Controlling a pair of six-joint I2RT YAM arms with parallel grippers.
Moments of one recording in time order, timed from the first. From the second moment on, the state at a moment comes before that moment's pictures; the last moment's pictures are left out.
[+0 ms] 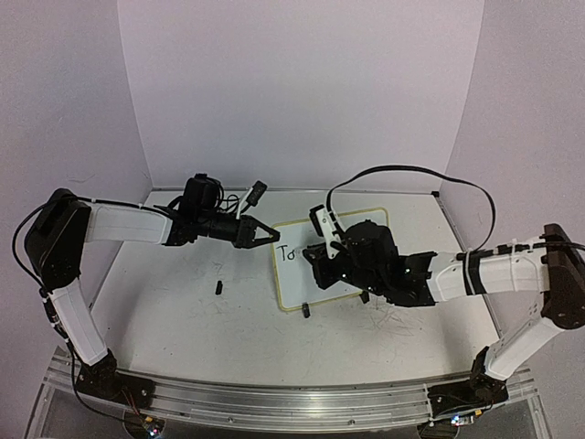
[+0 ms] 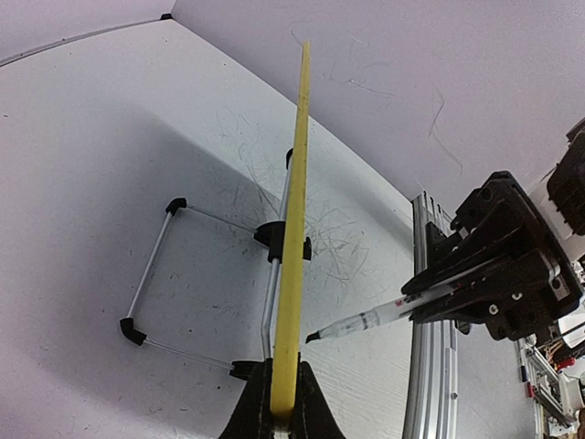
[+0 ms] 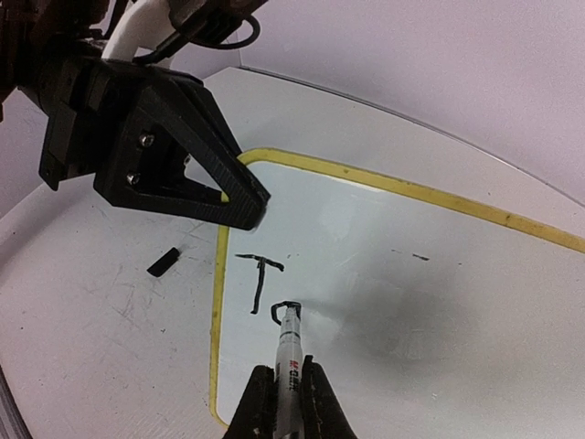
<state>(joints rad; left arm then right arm) -0.60 1.76 1.10 0.21 0.82 -0.23 1.03 1.55 0.91 0.25 0.29 0.18</state>
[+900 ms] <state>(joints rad) -0.60 1.76 1.10 0.21 0.82 -0.23 0.98 1.51 0.89 0.25 0.24 0.16</state>
